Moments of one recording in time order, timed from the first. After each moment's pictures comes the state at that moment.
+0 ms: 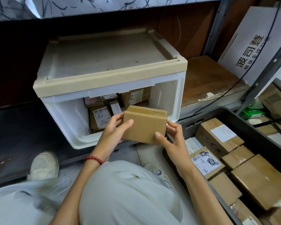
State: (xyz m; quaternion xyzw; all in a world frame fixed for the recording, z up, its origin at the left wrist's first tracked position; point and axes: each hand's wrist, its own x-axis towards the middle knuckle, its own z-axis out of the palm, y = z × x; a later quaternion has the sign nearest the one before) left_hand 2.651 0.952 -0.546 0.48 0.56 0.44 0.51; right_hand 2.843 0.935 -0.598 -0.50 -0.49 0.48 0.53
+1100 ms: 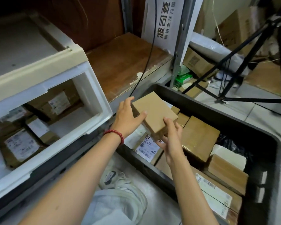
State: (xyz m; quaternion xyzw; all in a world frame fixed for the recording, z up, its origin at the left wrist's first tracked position) left_hand 2.891 1.021 -0.586 0.79 0.48 0.19 0.33; right_hand 2.996 0.916 -0.644 -0.58 -0.02 0.46 0.68
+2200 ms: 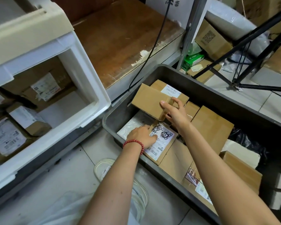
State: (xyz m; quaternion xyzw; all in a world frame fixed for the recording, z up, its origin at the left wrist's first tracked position) left_hand 2.914 1.016 -0.690 0.77 0.51 -0.13 0.35; right_hand 3.071 0.999 -0.711 -0.69 -0.19 0.46 0.53
